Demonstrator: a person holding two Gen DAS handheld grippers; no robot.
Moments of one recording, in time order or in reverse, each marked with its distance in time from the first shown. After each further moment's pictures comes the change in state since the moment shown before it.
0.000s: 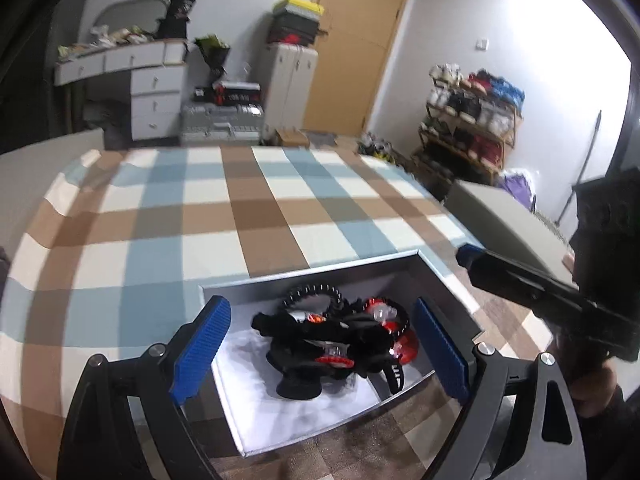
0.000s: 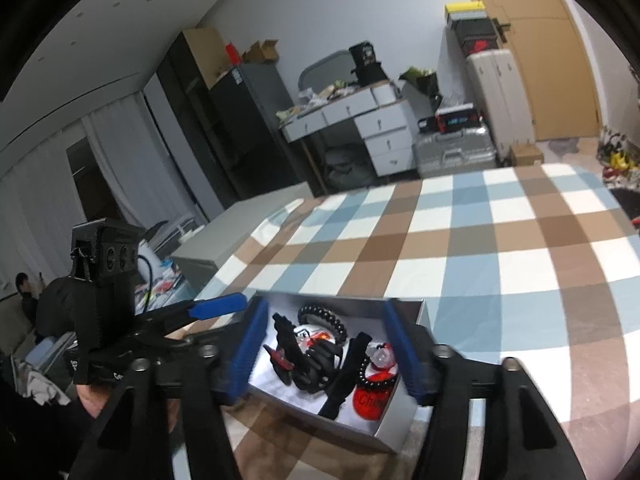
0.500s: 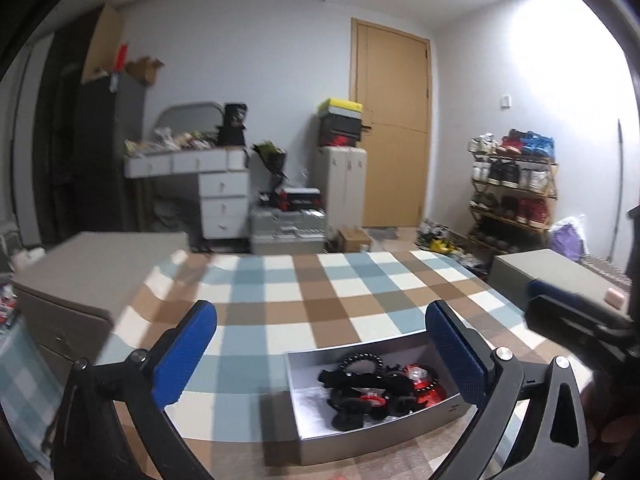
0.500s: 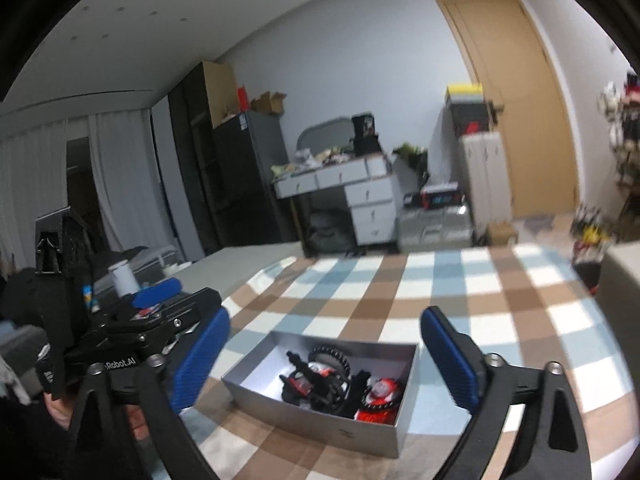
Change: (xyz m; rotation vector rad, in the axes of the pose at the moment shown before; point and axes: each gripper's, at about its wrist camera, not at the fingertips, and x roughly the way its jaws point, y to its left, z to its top) left arm -0.075 -0.025 -0.007 0.082 -0.375 0.295; right arm -0.054 0.057 -0.008 -0.158 -0.251 -0.119
